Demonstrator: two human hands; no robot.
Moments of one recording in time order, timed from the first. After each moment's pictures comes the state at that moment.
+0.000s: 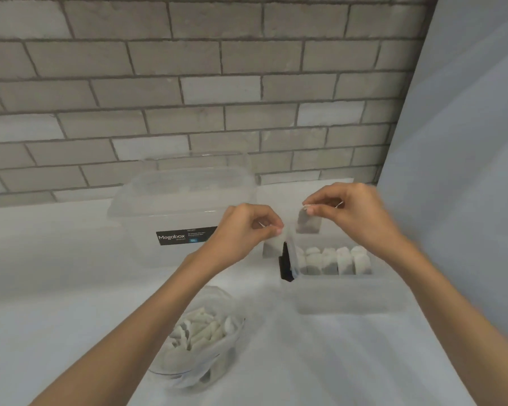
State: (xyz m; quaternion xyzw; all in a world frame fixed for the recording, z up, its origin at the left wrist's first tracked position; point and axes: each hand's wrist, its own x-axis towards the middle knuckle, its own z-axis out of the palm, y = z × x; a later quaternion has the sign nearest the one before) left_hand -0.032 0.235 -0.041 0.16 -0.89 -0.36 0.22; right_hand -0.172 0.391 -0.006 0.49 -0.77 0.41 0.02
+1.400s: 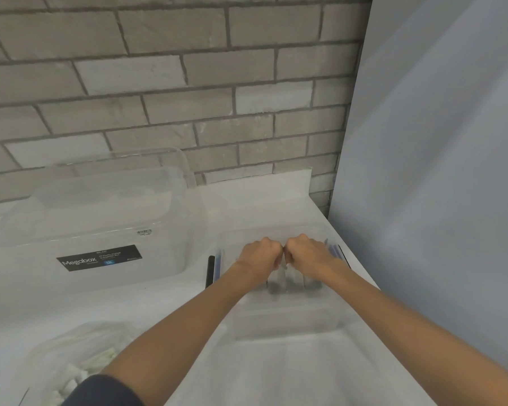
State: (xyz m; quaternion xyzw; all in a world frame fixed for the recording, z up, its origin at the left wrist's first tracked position) left_hand -0.243 0.277 -0.155 0.15 -0.99 -0.07 -0.04; right_hand -0.318 0.385 -0.137 0.47 -0.88 0.01 -0.09
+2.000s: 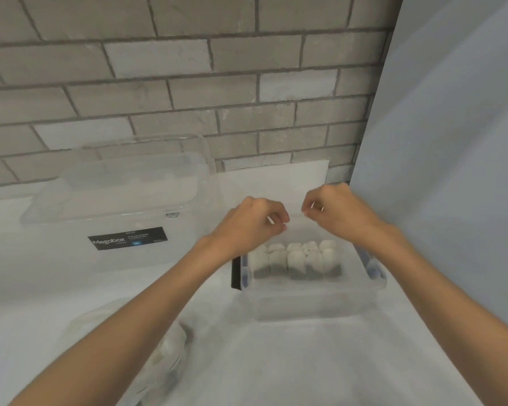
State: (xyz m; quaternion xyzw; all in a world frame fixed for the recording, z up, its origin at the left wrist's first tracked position) left_hand -0.158 0.255 -0.068 0.12 -0.96 -0.23 0.11; right_hand -0.287 0.393 -0.050 0.46 -0.87 0.16 0.00
